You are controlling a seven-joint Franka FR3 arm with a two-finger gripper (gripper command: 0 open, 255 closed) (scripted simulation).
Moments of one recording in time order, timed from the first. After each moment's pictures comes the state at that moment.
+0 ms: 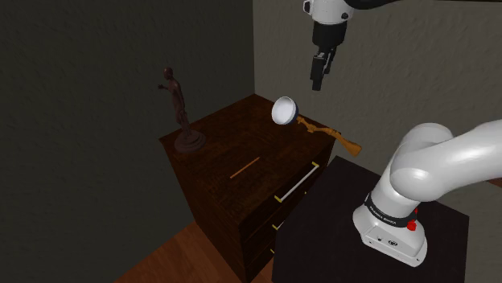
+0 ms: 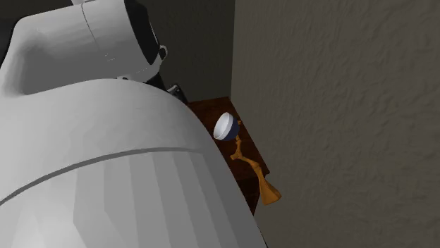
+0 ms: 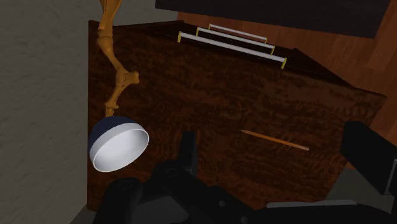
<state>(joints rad) 0.01 -0.80 0.07 -2.31 -0.10 1.53 -0.16</state>
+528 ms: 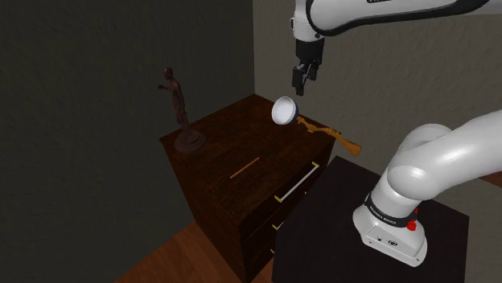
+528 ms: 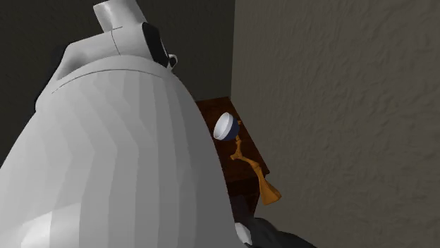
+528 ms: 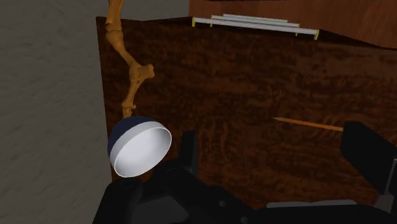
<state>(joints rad) -0.06 -0.65 0.08 -2.34 -0.15 1.72 -0.06</state>
